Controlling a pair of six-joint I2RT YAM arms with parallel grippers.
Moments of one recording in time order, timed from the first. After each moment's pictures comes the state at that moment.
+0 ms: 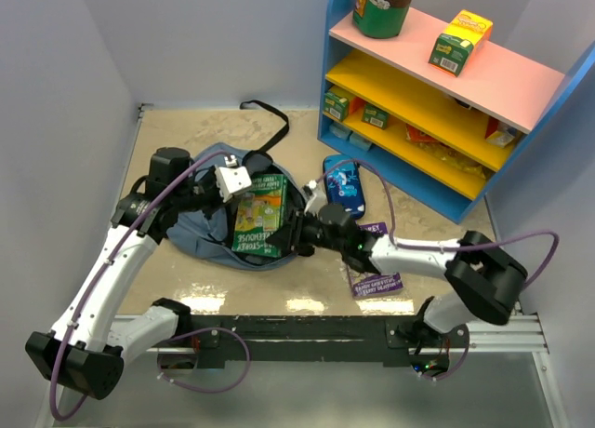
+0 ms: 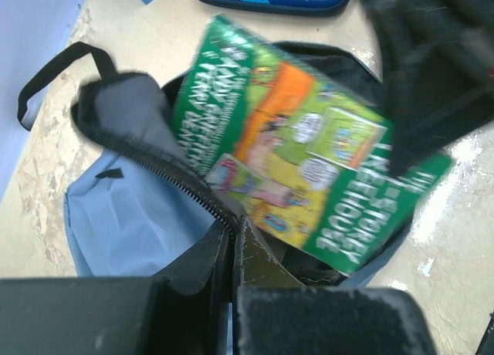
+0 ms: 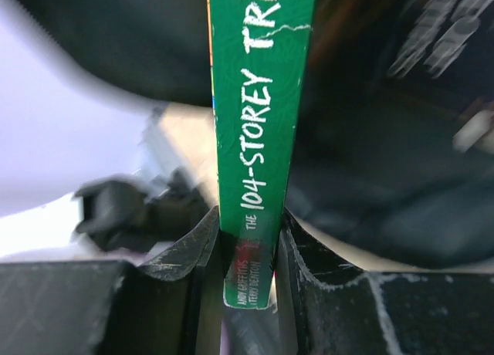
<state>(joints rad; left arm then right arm) -0.31 1.01 1.09 -0.73 0.51 0.73 0.97 1.45 0.64 0.51 -0.13 0.94</state>
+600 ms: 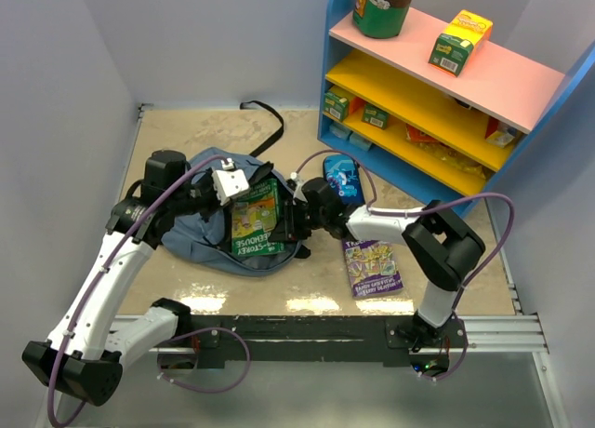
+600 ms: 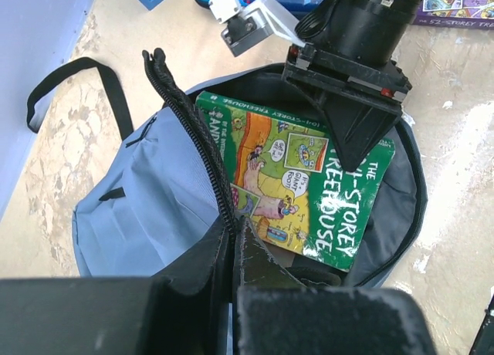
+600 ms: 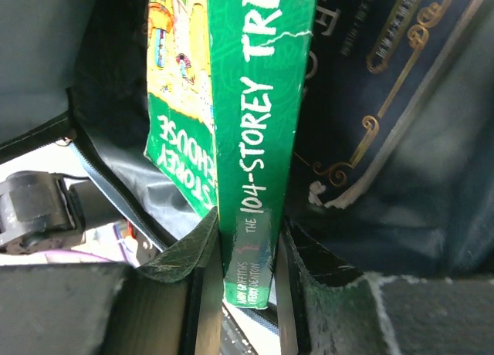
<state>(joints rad) -0.31 0.97 1.09 -0.74 0.51 0.73 0.80 1.77 0.95 0.15 -0.42 0.76</state>
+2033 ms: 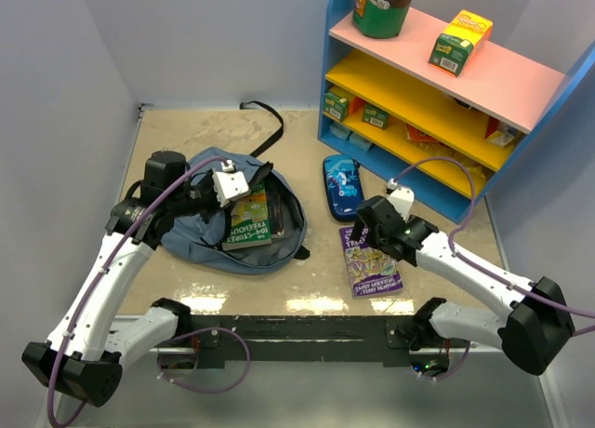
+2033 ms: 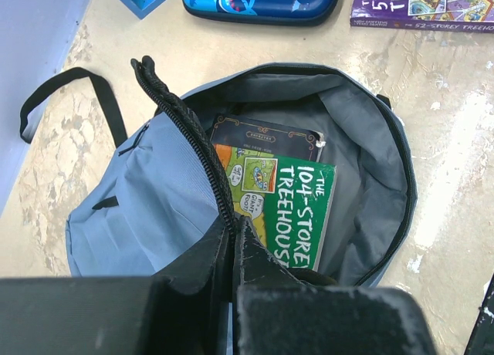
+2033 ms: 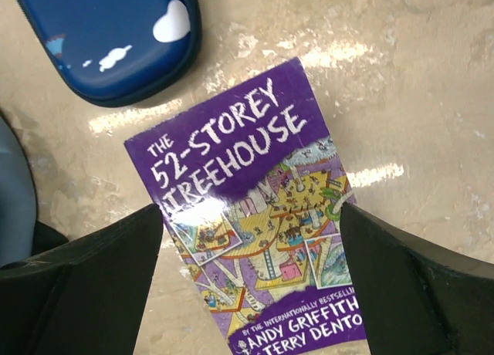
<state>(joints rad) -0.31 0.97 1.09 -0.75 0.54 0.74 0.70 1.12 0.74 -0.65 0.53 0.89</state>
